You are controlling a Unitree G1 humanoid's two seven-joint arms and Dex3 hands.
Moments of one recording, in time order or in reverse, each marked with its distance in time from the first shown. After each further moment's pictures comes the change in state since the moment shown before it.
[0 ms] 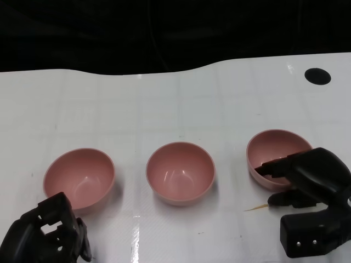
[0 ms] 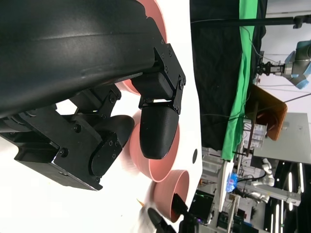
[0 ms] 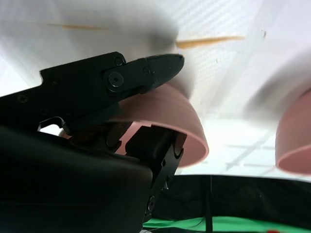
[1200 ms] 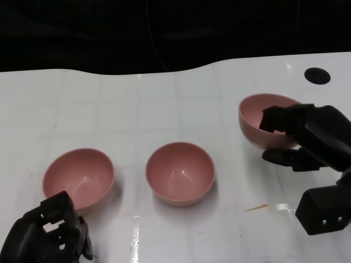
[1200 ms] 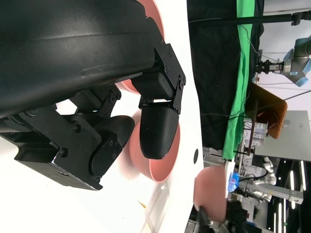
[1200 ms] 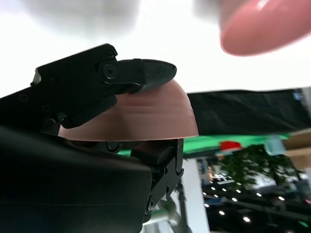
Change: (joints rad) left arm -0.015 -0.003 -0.009 0.030 0.015 -0.038 0.010; right arm -0.036 -0.073 -0.104 -0.198 0.156 -0.185 0.017
